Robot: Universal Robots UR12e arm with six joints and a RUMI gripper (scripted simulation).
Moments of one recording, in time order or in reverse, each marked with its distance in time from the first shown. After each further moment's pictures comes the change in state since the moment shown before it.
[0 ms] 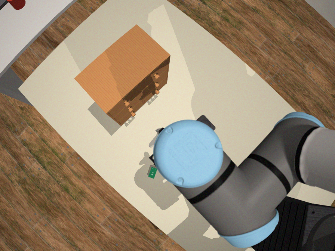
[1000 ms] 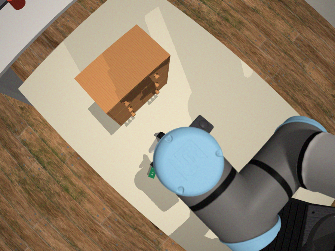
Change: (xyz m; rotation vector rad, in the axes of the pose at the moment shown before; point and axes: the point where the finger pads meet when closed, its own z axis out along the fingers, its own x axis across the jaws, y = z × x) arm 0.005 0.003 -0.005 0.012 -0.001 -0.111
